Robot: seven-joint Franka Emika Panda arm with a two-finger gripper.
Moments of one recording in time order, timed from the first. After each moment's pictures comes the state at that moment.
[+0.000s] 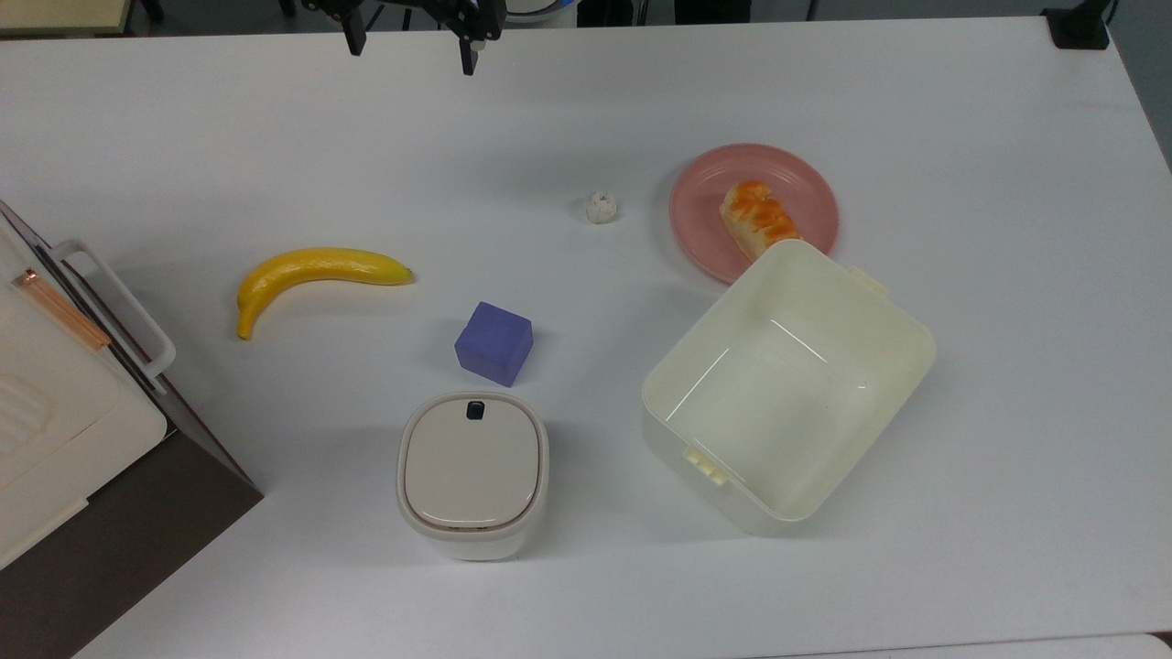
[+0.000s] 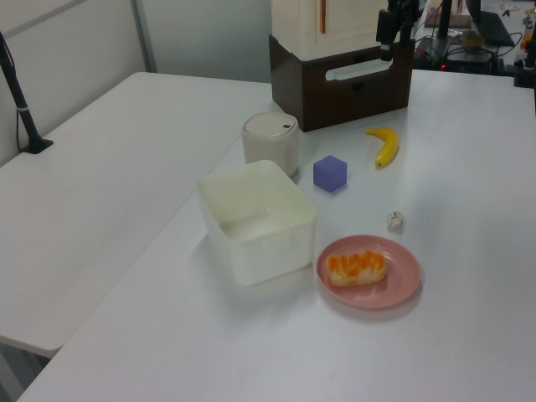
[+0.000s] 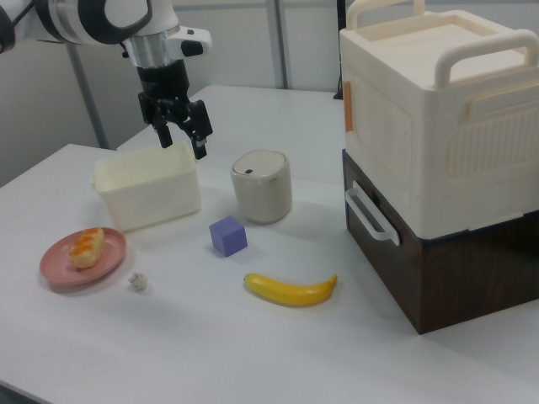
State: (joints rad) arm 0.13 0.07 -0.21 -1.51 -0.01 1.61 0.11
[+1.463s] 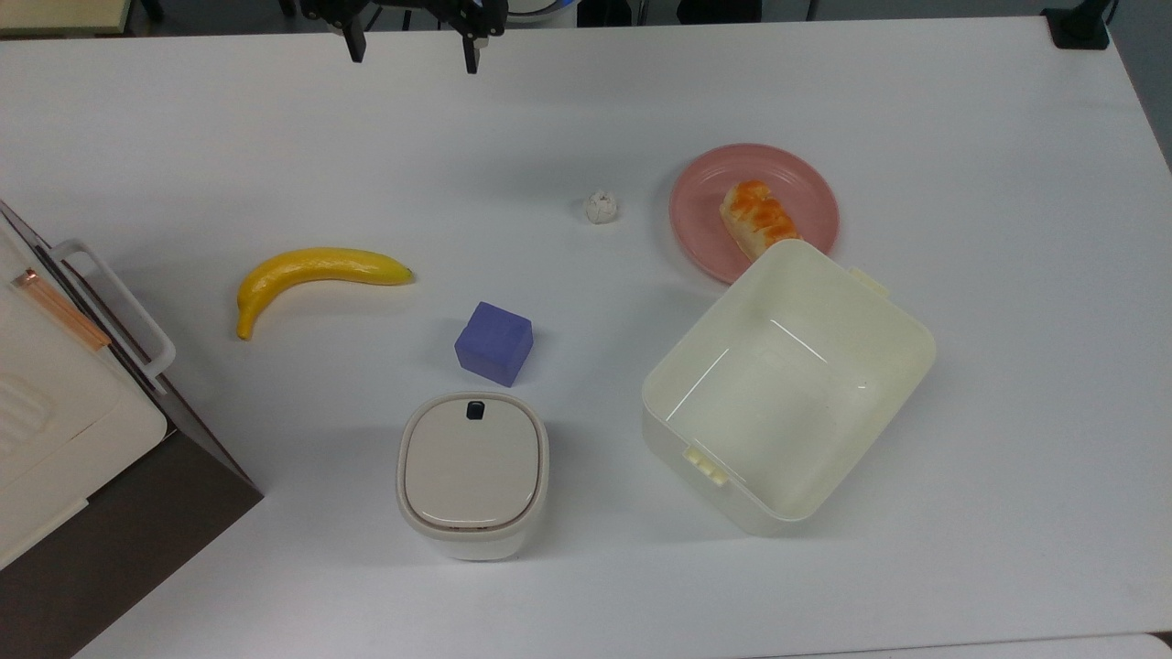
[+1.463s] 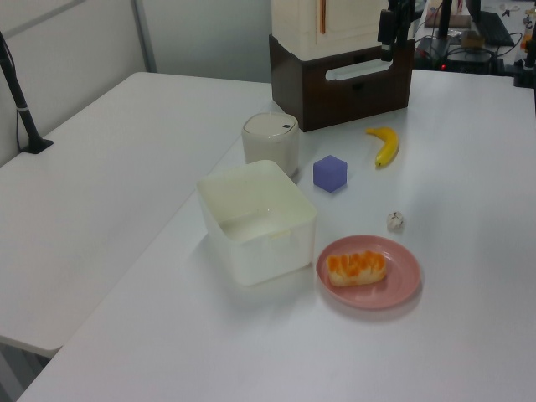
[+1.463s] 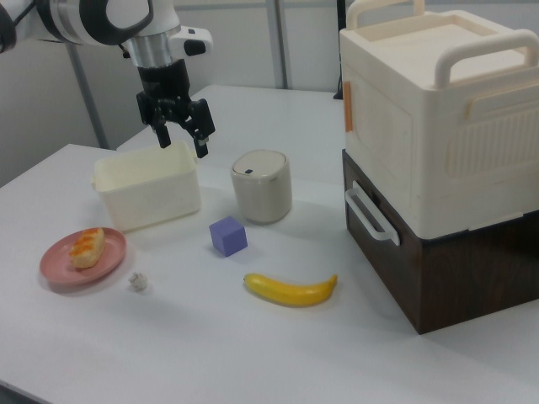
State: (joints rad) arm 0.13 0.07 -0.21 -1.51 0.00 1.62 0.02
